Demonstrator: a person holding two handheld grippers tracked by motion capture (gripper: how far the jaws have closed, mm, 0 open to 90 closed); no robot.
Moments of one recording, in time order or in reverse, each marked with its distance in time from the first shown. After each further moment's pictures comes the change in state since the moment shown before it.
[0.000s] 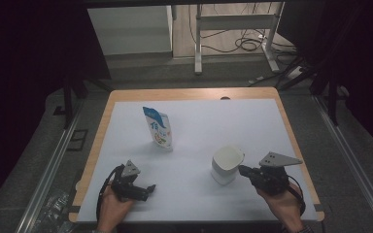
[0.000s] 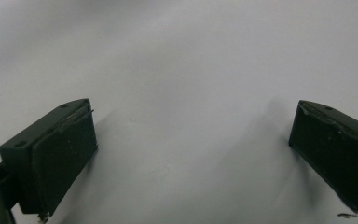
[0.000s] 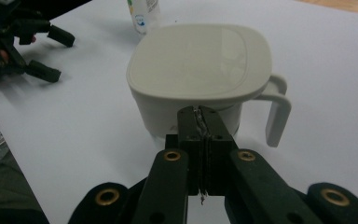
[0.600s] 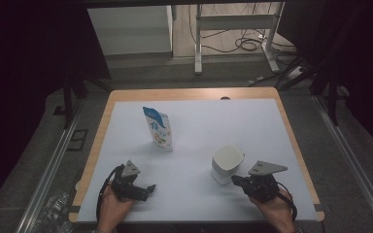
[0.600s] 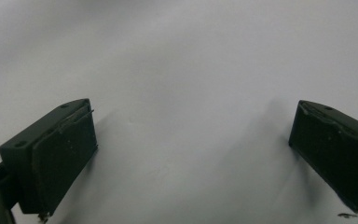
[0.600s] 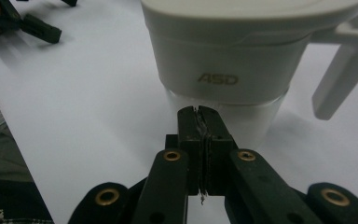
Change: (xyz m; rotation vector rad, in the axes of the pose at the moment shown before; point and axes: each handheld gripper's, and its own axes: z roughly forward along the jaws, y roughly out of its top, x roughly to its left) left arm 0.000 0.000 0.000 -0.002 0.001 -0.002; right arm 0.008 -0.027 0.028 0.076 0.047 -0.027
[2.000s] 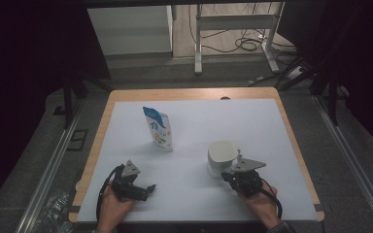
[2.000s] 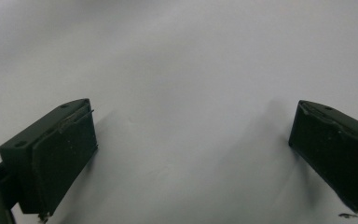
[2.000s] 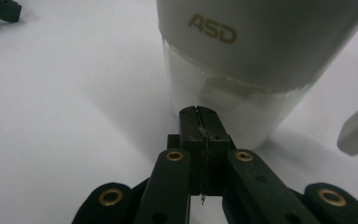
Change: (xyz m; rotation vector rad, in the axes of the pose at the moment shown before) left arm 0.000 0.000 0.000 -0.002 0.000 -0.002; right arm 0.004 0.007 0.045 0.052 -0.051 -0.069
